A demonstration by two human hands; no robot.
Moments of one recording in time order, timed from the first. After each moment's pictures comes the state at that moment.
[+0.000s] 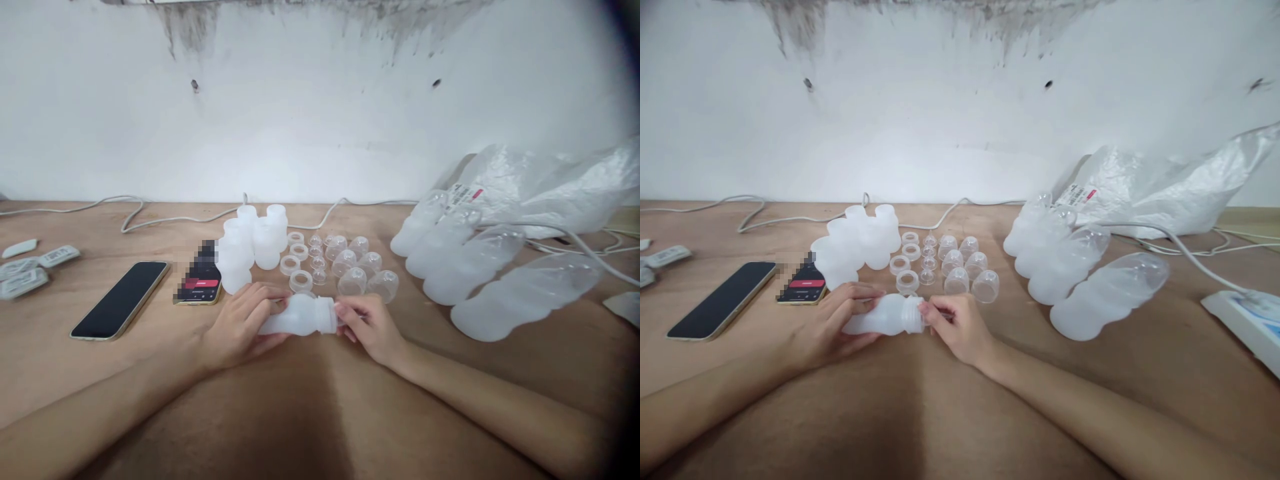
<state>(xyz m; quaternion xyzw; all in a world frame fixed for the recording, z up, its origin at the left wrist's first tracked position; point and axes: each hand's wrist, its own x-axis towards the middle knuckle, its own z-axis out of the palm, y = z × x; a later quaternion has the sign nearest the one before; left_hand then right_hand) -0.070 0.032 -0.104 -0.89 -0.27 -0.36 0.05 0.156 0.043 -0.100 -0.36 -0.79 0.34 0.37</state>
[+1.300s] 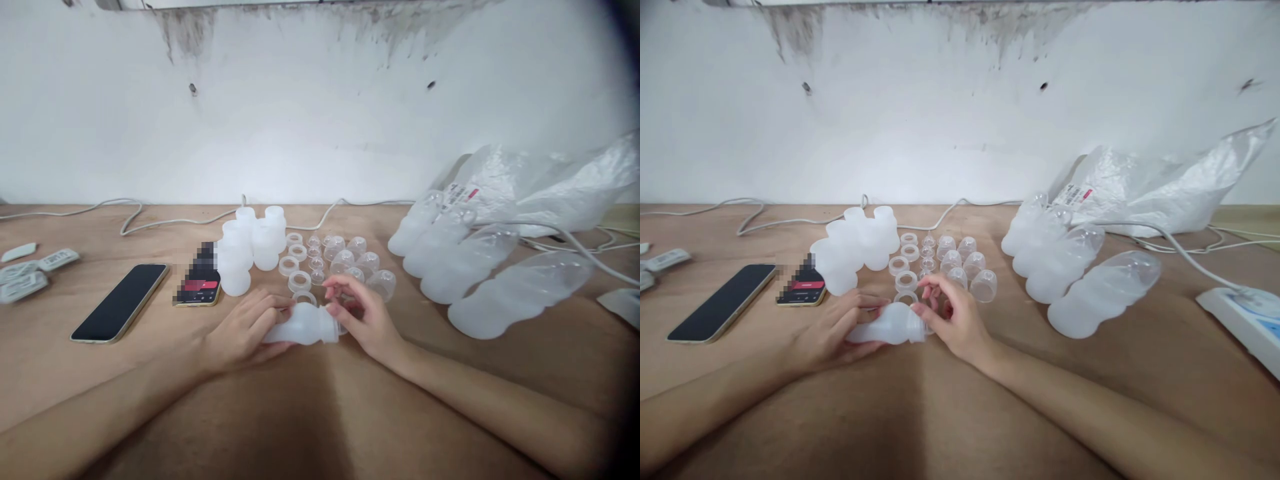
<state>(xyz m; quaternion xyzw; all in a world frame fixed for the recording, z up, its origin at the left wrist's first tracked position) -0.068 0.030 -0.100 -0.92 -0.23 -0.33 0.02 0.152 0.043 -0.101 -0.37 -0.77 0.29 0.44</state>
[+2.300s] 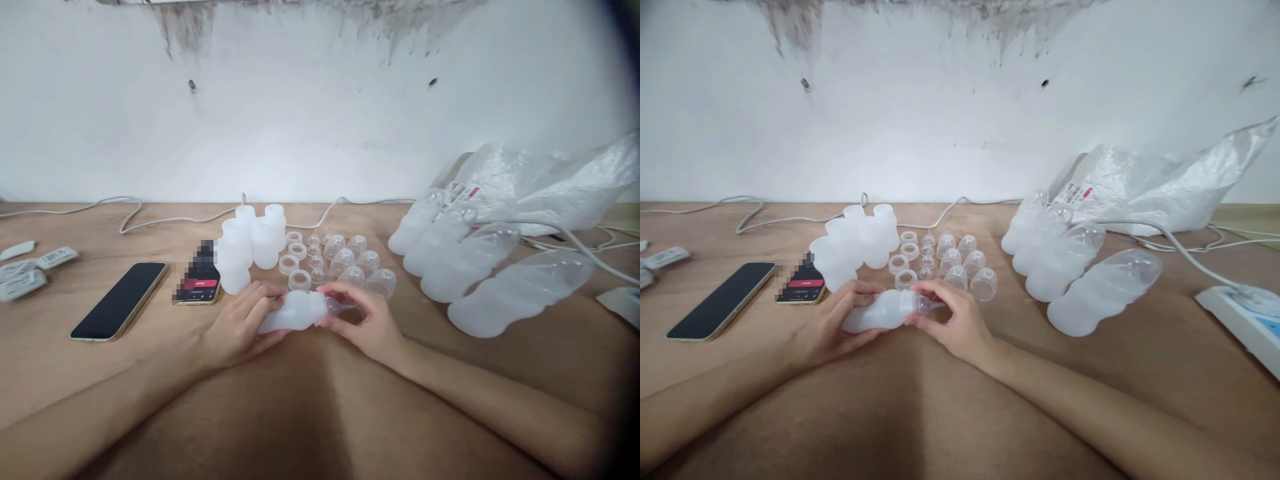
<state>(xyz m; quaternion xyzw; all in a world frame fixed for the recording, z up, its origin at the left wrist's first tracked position) -0.068 0.028 -0.101 -0.89 -0.28 -0.35 0.03 0.155 0.043 -0.101 -0.34 -0.80 0.21 0.44</state>
